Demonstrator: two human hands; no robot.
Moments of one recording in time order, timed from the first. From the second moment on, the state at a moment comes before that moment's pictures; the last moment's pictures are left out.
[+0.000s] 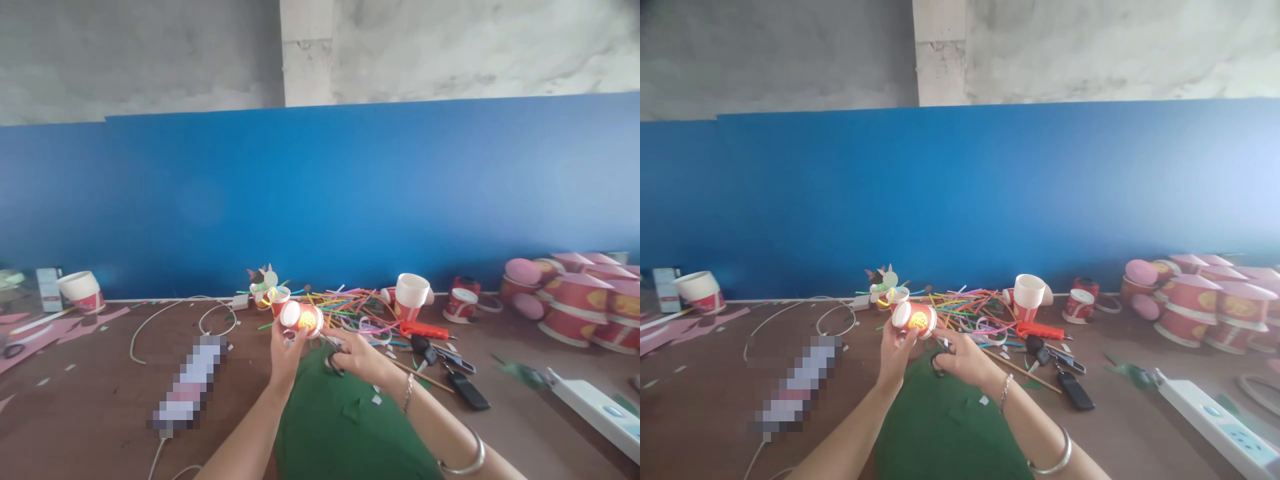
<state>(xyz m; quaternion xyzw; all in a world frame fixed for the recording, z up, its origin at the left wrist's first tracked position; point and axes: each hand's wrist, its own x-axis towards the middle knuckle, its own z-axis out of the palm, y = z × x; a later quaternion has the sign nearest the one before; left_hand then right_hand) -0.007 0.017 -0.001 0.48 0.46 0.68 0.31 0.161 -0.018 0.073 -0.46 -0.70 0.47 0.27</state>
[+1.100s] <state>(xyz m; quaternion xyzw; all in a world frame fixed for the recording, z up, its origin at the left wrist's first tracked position) -0.003 0.008 0.001 0.55 0.42 0.64 0.34 0.159 -0.021 0.081 -0.40 -0.57 0.63 0.33</state>
